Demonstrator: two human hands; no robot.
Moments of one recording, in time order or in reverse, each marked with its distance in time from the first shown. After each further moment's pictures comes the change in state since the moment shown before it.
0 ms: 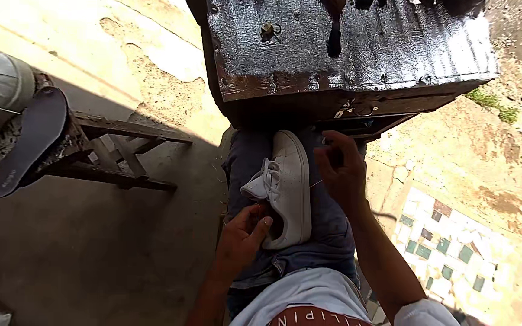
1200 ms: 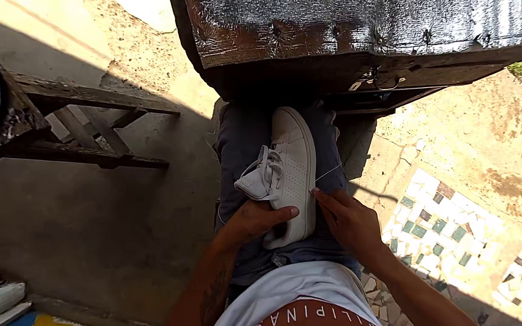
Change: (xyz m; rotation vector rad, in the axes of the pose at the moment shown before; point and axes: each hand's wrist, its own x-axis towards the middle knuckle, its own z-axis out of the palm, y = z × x) left_hand 0.058 -0.004 0.011 -0.414 -0.385 -0.343; right_hand -0.090 0.017 -0.008 -0.489 -0.465 0.070
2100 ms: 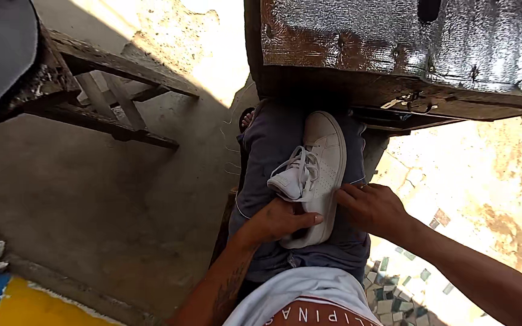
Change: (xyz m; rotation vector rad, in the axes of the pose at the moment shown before) left_hand 0.000 -0.007 -0.005 -0.026 -0.081 0.137; right_hand 0.073 0.023 -0.023 -0.189 -0.218 -0.630
